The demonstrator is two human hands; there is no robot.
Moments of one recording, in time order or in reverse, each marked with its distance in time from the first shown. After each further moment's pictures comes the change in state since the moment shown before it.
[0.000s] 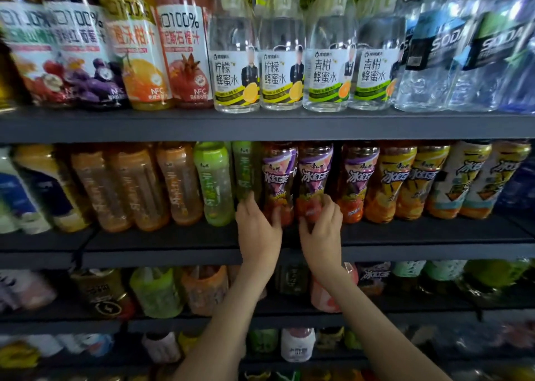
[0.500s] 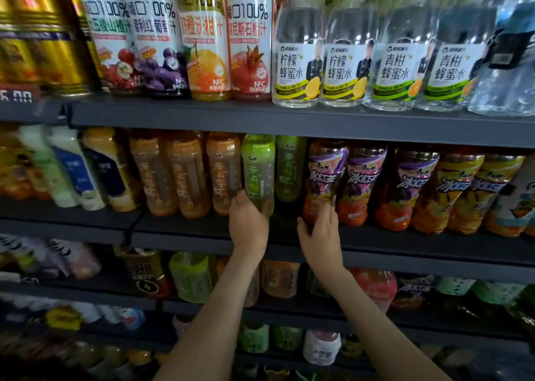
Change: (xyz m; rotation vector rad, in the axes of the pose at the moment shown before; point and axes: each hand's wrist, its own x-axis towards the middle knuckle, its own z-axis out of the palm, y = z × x) left_hand 0.044 -0.064 -0.049 0.121 0.062 -0.163; right_hand -0.015 -0.039 0.053 0.054 -0.174 -0.122
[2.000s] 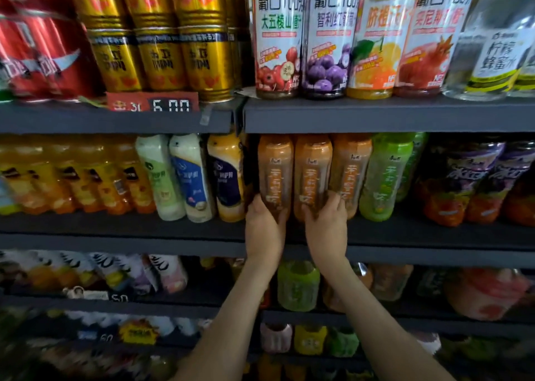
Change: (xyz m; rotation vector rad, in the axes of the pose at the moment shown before) left_hand 0.092 -0.169 -0.123 -0.091 -0.097 0.114; right_hand -0.006 -0.177 0.182 -0.056 0.083 0.268
